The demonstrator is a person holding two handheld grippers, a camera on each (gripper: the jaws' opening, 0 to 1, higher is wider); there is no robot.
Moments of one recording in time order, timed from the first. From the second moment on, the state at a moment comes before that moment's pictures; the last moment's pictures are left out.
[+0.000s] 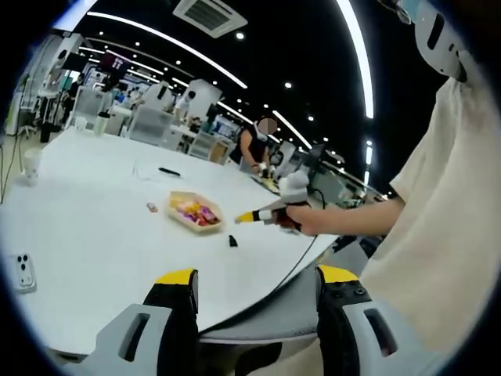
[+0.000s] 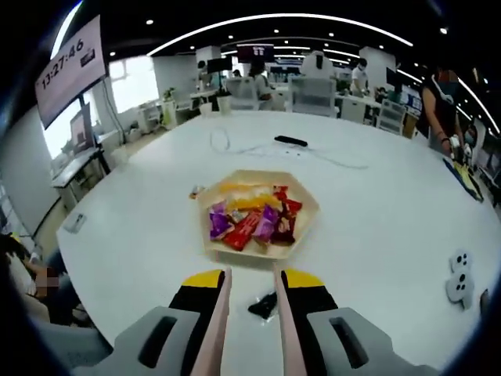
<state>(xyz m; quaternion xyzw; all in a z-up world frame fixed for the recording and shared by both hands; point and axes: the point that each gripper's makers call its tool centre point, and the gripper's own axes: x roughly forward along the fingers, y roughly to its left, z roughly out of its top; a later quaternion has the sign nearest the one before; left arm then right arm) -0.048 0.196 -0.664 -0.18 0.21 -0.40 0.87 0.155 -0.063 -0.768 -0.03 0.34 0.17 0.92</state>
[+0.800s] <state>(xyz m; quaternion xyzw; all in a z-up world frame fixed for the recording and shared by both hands) -0.050 0.170 -0.673 -0.16 0.26 -0.42 0.86 0.142 -0.060 -0.821 -0.05 0.38 0.18 0.91</state>
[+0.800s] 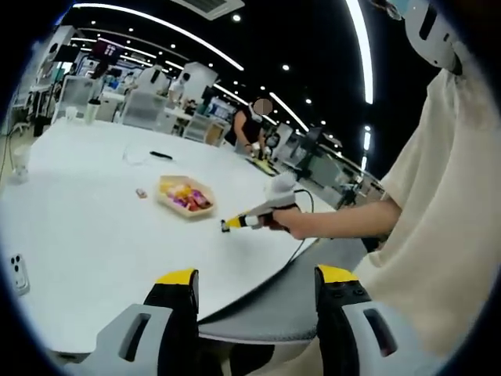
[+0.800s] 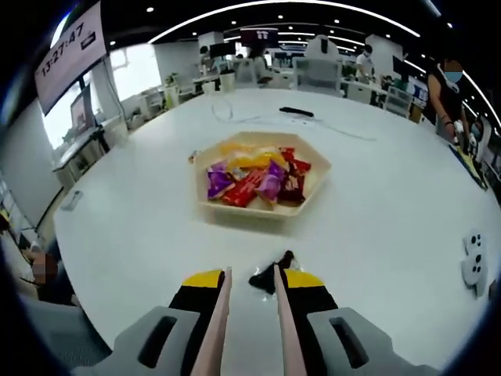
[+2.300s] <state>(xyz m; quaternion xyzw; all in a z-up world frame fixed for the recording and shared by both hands) -0.056 0.167 -0.676 -0.16 0.27 -0.41 0.86 0.144 -0.058 -0.828 -0.06 0.37 0.18 0.91</state>
